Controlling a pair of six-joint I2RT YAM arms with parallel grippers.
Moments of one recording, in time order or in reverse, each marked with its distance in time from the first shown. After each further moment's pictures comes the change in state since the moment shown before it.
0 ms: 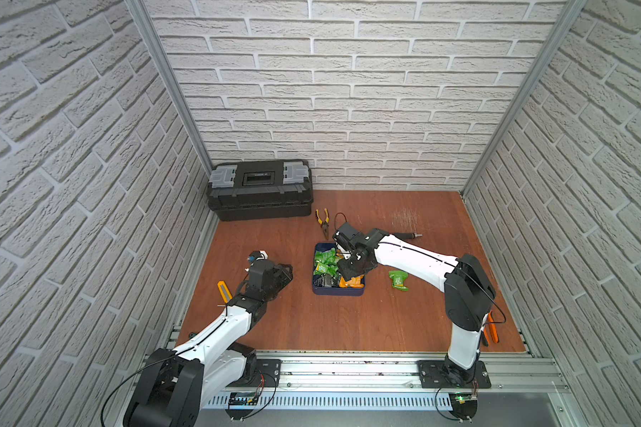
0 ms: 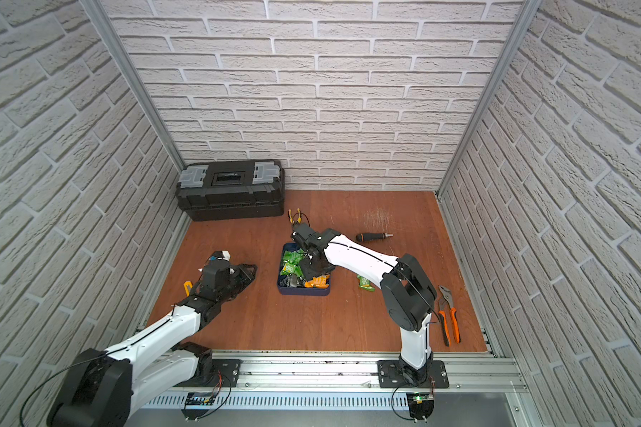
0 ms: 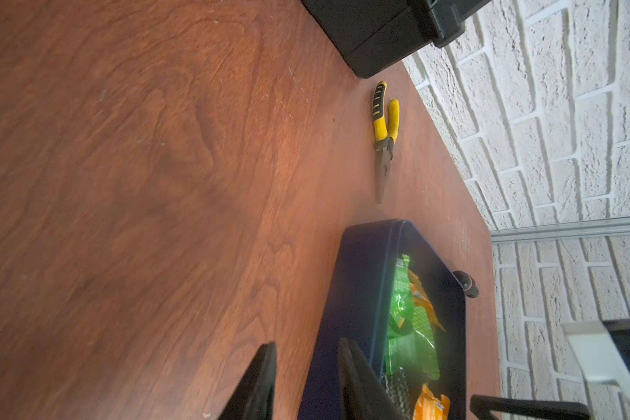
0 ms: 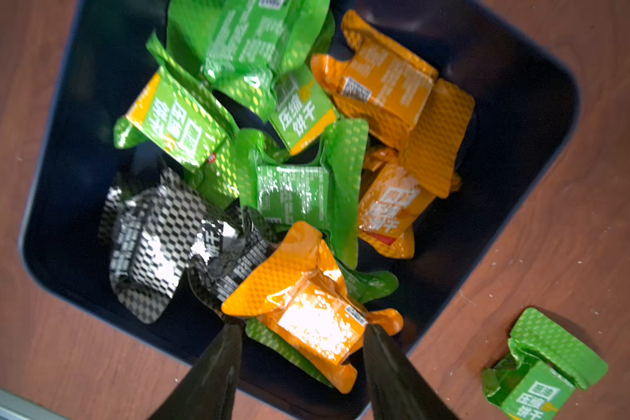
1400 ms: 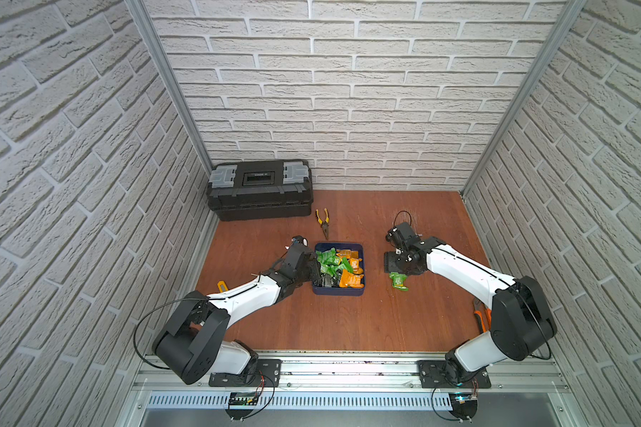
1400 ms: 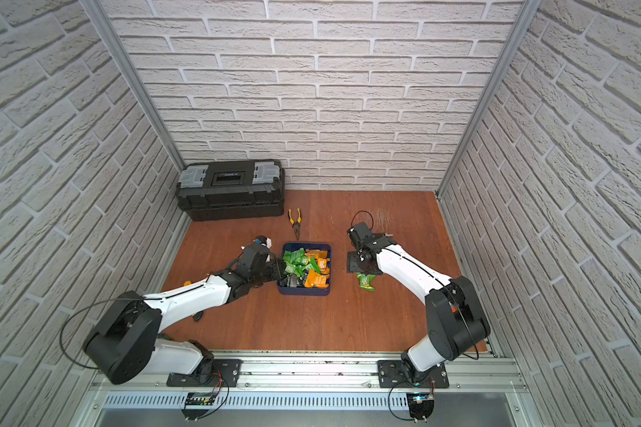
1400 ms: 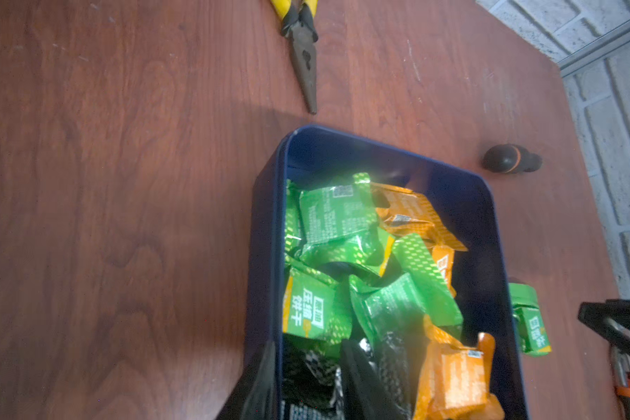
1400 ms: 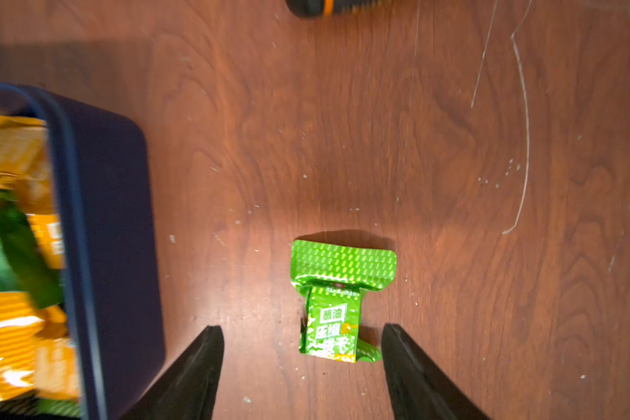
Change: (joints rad) left arm -0.282 0.347 0.317 -0.111 -0.077 0.280; right arm -0.341 -0.369 -0.439 0.179 0.073 0.142
